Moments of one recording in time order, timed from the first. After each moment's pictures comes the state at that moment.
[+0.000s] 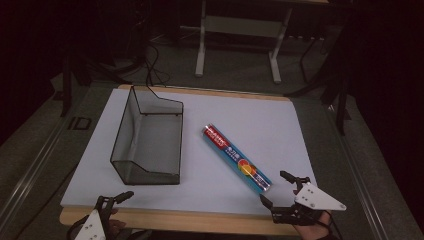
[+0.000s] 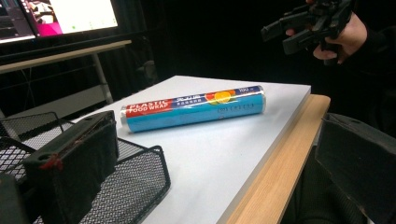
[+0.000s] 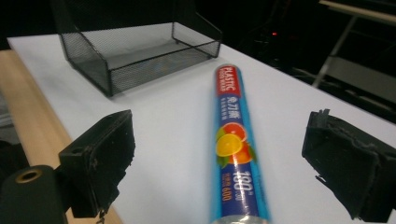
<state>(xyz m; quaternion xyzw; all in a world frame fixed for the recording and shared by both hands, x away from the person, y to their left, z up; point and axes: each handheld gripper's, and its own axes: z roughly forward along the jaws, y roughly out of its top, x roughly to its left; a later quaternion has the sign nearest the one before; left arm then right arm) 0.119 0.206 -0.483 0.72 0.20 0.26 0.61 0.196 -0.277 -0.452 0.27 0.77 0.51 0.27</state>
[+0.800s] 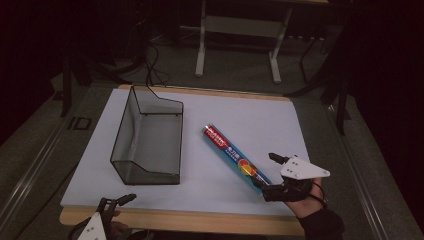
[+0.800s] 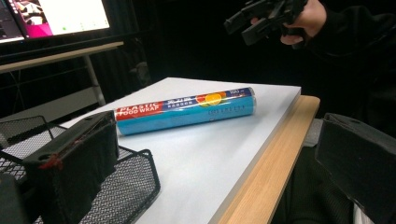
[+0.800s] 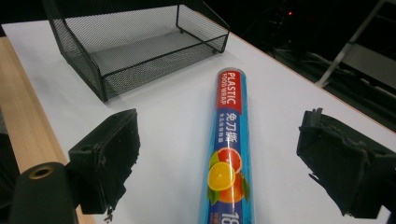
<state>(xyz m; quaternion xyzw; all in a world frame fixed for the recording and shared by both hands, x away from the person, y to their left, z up) 0.115 0.202 -0.482 0.73 0.19 0.25 0.61 0.241 -0.248 -0.415 0.25 0.82 0.46 0.24</state>
